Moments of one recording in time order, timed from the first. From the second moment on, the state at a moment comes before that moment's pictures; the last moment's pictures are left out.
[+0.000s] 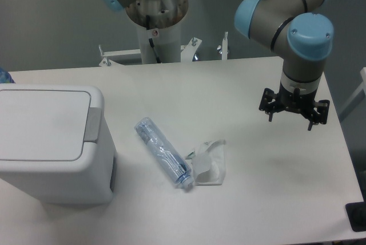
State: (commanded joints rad) arm 2.70 -1.96 -1.48 -1.10 1.60 1.08
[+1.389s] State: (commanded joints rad) arm 2.69 -1.90 -1.58 -1.09 1.56 1.05
